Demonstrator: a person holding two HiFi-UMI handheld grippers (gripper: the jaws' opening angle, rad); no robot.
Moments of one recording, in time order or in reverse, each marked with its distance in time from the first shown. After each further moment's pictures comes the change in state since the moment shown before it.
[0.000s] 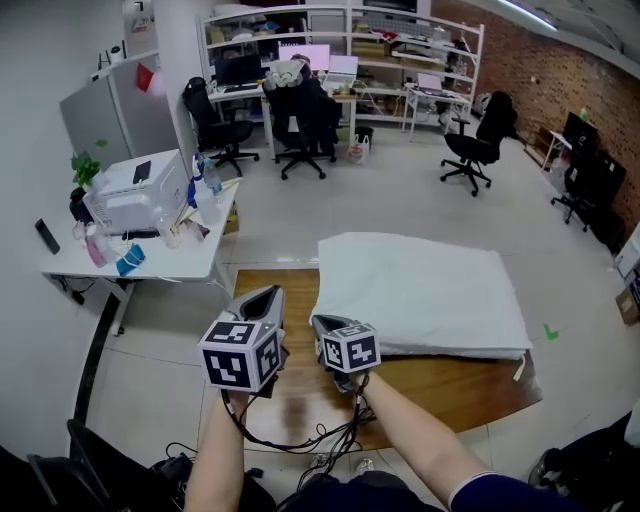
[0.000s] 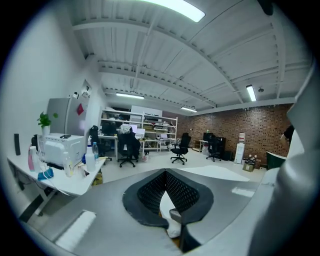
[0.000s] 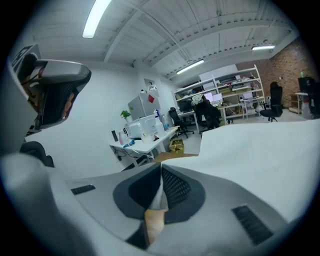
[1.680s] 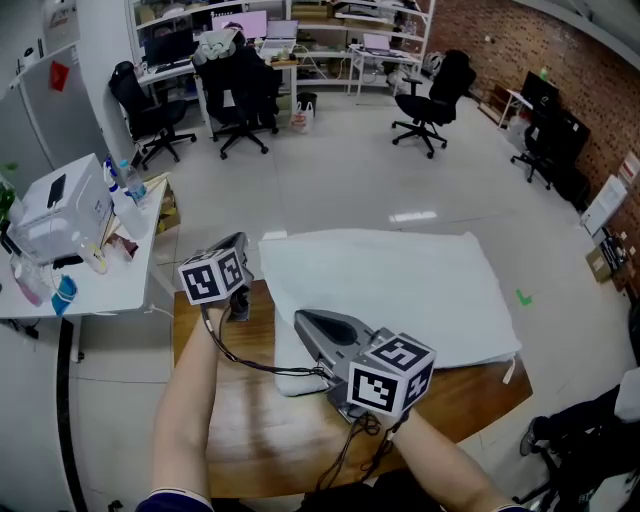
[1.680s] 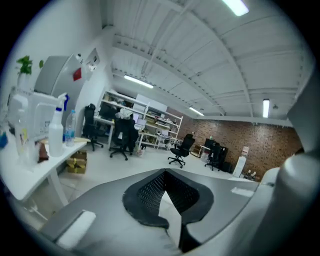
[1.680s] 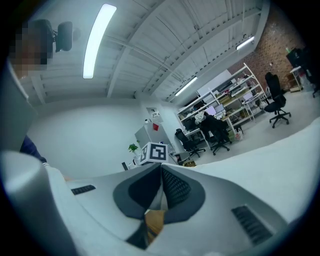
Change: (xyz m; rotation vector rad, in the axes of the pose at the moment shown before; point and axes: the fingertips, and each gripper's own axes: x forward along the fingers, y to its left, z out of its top) left arm 0.312 0.096 -0.030 -0.192 0.040 -0.070; right arm -0.083 -0.030 0.136 0.142 -0.291 0.156
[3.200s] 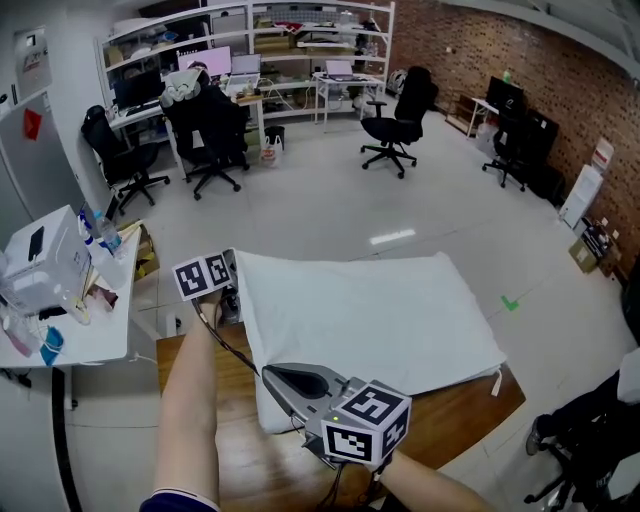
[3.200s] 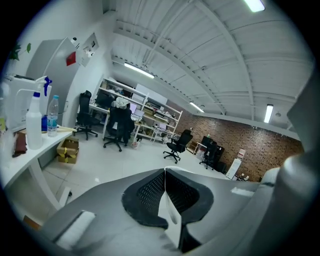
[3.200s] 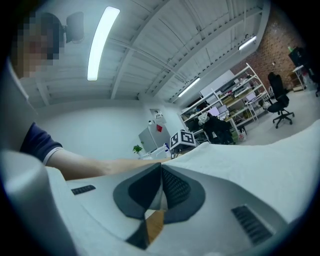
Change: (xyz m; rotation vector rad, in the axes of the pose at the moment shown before) left arm 0.093 -0.016 0.019 -0.073 0.096 -0.046; right arm -0.015 0.025 0.003 0.002 -0.006 0.038
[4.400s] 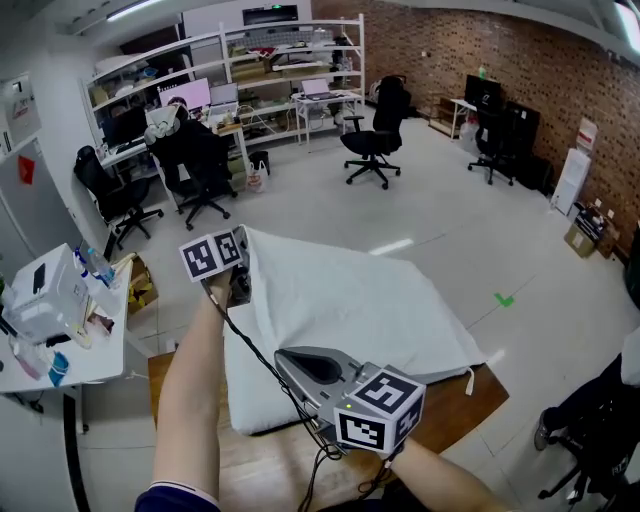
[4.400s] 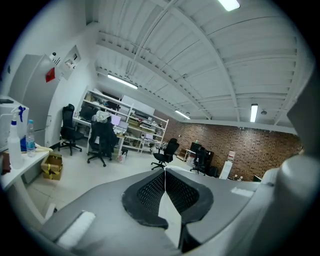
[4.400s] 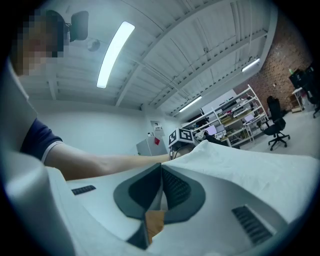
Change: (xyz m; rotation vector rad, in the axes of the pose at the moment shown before) left arm 0.007 -0.184 0.077 0.108 -0.112 -0.101; right arm -0.113 -0.025 0.071 -0.116 -0.135 -0.049
